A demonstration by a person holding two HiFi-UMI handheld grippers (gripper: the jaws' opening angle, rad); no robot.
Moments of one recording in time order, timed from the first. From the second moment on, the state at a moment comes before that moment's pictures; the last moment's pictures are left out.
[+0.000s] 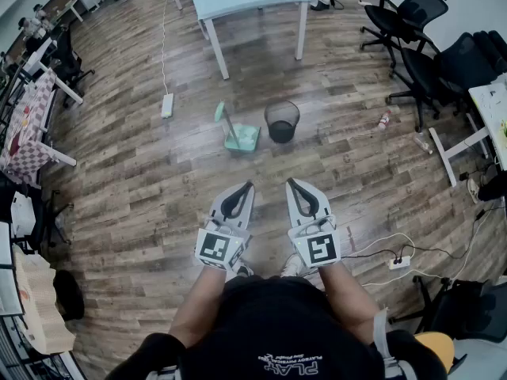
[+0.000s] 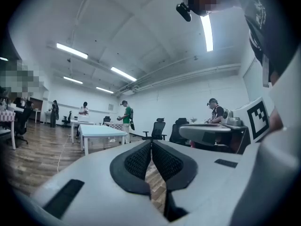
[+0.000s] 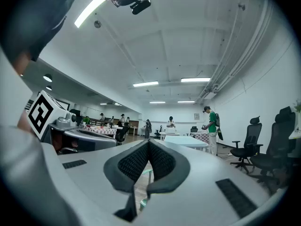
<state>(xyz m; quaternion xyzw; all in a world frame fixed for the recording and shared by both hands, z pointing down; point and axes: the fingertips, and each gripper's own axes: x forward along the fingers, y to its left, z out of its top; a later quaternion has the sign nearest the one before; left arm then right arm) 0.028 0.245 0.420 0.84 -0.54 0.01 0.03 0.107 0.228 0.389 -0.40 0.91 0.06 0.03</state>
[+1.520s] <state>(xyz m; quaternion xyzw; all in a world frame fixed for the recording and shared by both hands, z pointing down) -0.161 0.256 0.452 0.83 -0.55 0.01 0.08 -0.064 0.229 0.420 -0.42 0.91 0.03 -0.02</state>
